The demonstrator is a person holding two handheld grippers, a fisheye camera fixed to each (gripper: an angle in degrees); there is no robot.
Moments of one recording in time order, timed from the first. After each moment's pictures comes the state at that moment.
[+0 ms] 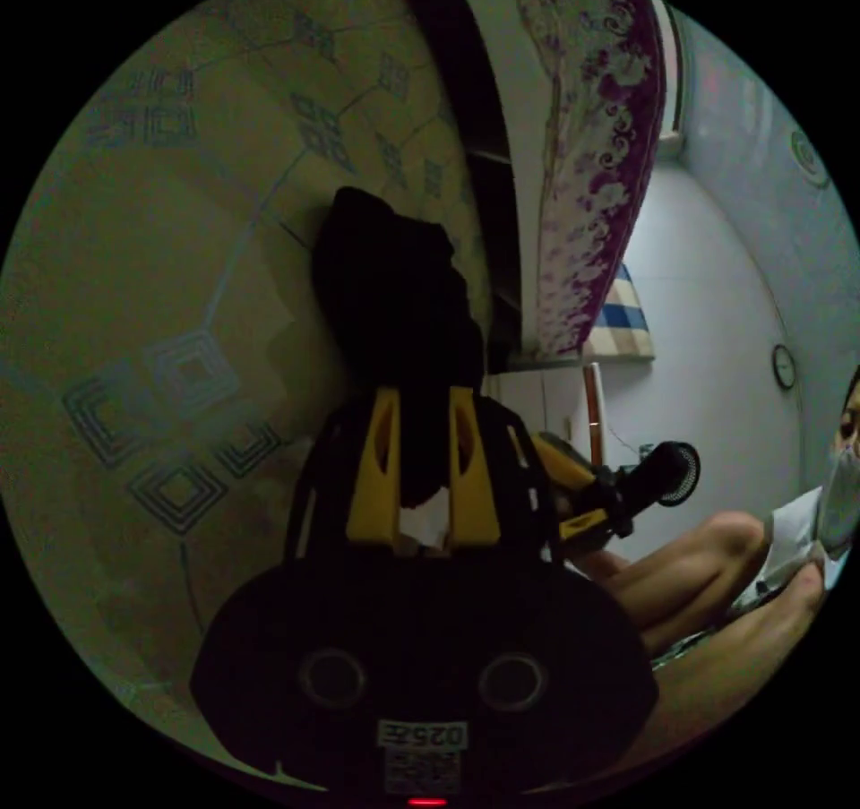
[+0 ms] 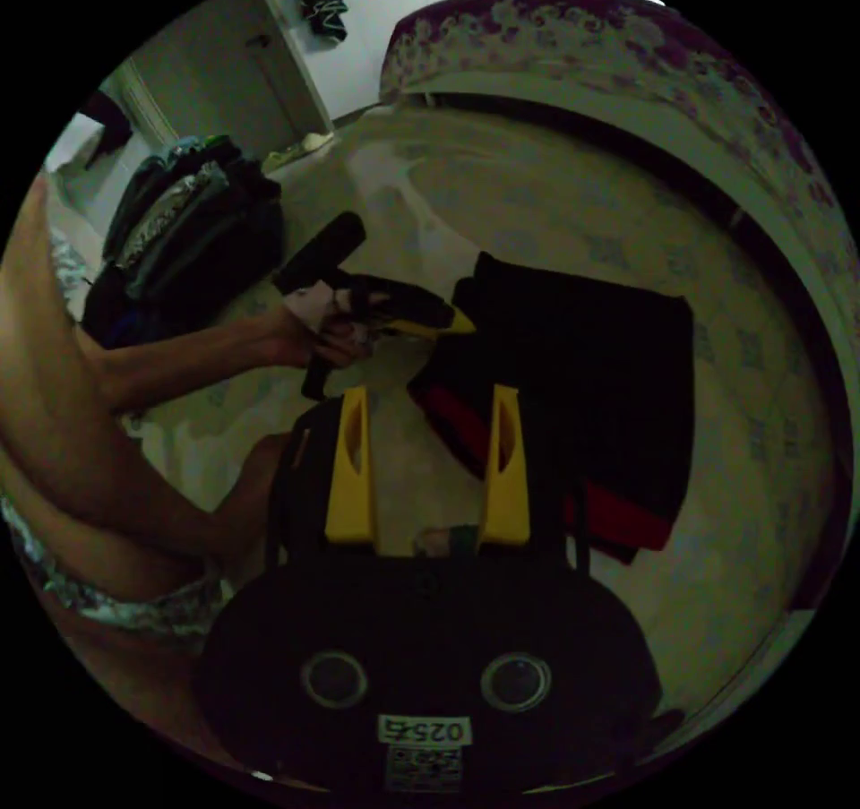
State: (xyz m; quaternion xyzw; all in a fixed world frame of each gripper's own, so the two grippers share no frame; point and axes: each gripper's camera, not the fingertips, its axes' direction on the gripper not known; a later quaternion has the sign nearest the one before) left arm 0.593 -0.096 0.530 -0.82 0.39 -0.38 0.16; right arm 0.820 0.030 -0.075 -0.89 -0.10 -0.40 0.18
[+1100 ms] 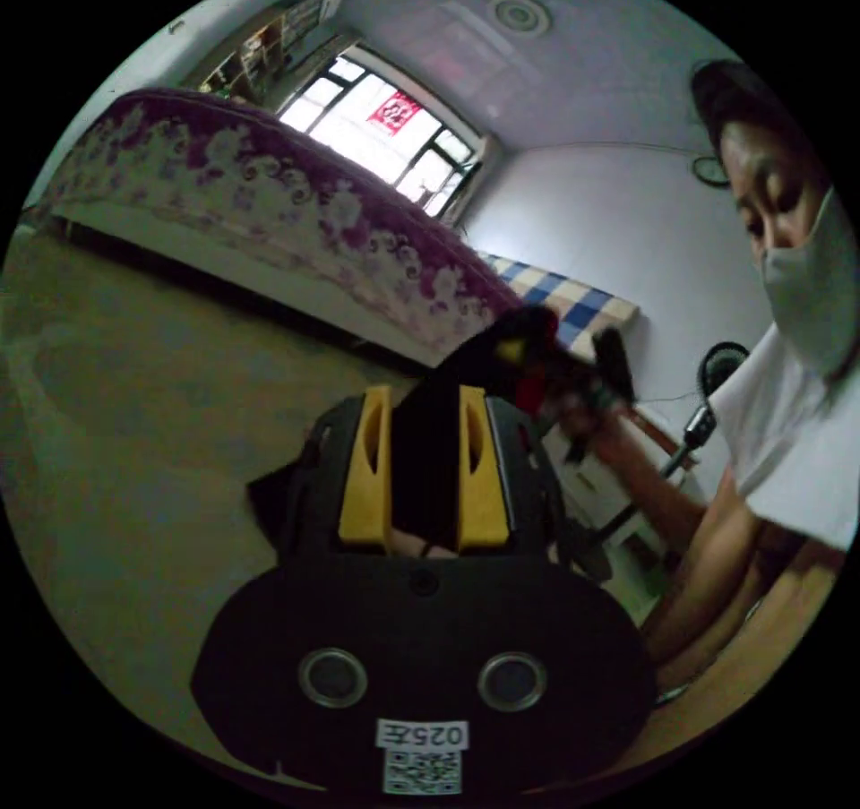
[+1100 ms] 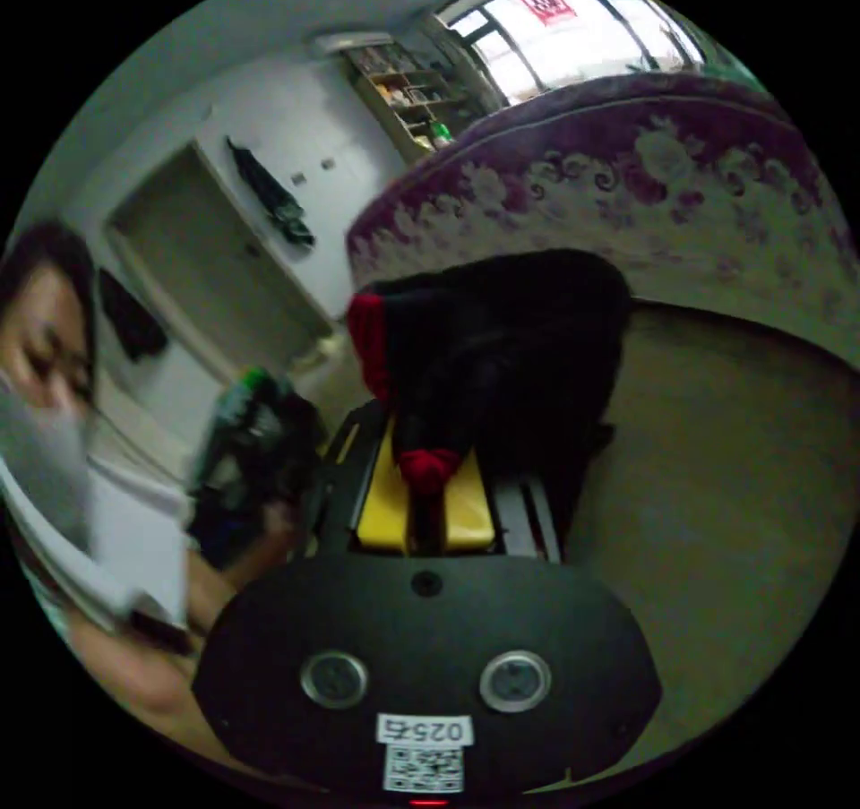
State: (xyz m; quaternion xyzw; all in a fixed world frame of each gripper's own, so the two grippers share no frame) left arm 0.394 -0.341 0.645 -0.64 0.51 -0.28 0.50; right arm 0.694 0.026 0.112 -0.86 -0.08 -0.21 0.45
